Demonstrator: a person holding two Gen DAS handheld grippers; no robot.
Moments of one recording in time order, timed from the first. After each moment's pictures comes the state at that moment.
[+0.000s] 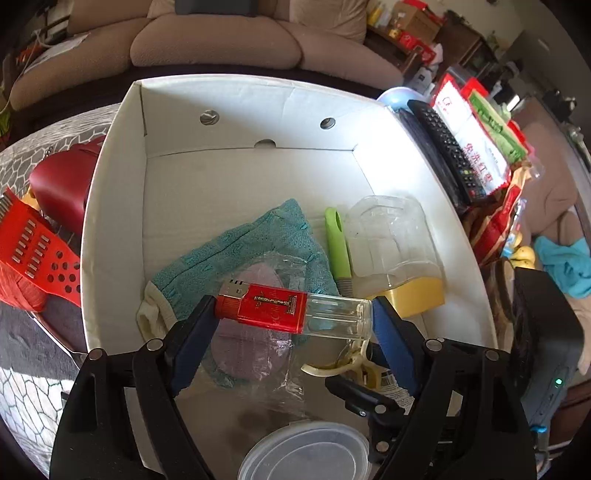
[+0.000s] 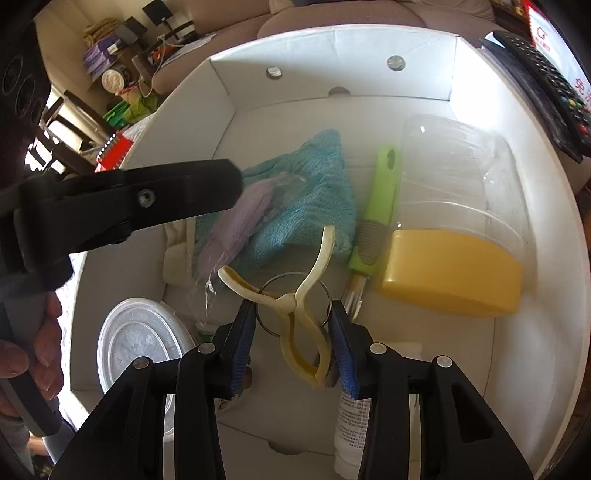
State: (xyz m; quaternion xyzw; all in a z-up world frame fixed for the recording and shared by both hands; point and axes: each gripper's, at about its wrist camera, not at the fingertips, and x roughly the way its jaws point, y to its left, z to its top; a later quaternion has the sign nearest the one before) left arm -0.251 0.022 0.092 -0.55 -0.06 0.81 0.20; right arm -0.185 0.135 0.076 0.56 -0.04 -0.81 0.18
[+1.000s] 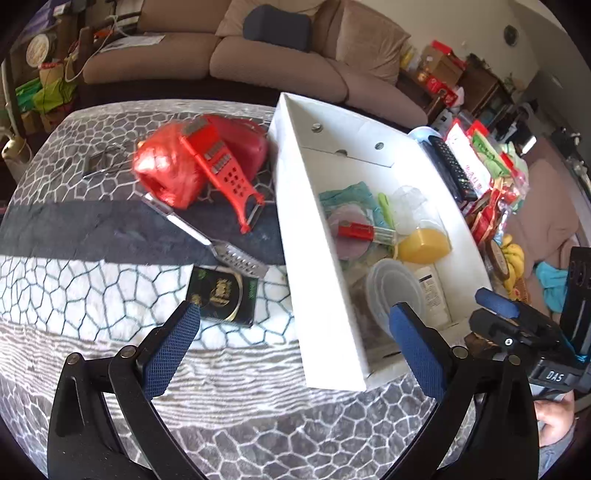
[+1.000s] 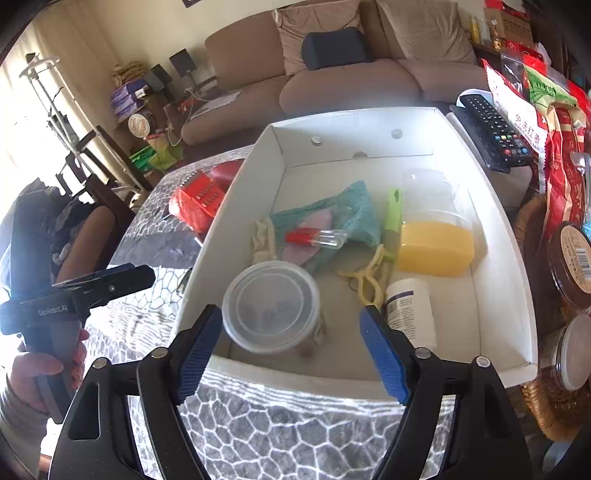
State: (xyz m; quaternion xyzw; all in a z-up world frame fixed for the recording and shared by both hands) left arm -0.113 -0.150 0.135 -0.50 -0.12 0.85 0.13; right arm -0.067 0.116 0.168 0.46 -0.08 -0.87 0.17
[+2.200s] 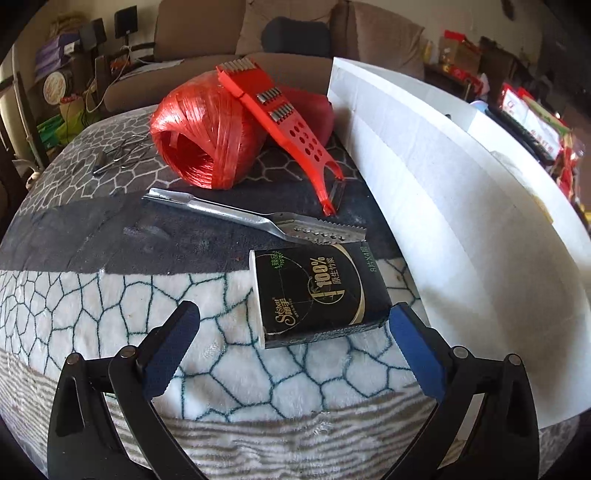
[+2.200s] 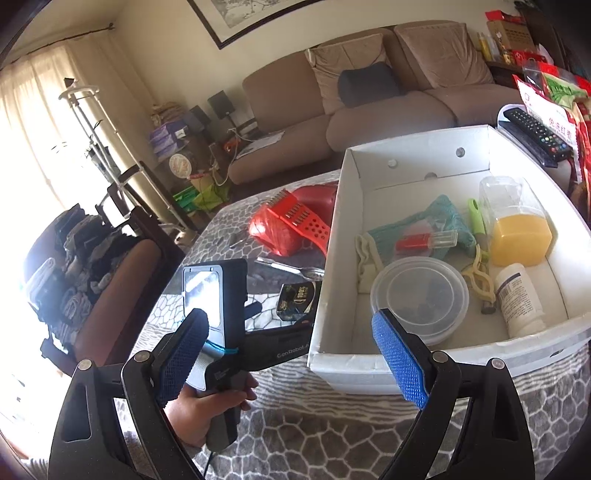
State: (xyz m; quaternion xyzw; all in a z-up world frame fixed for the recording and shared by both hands) left arm -0.145 -0.146 0.018 -0.45 -0.03 0.89 0.08; right arm -0.031 0.029 0.158 0.36 -0.15 -0.90 0.22
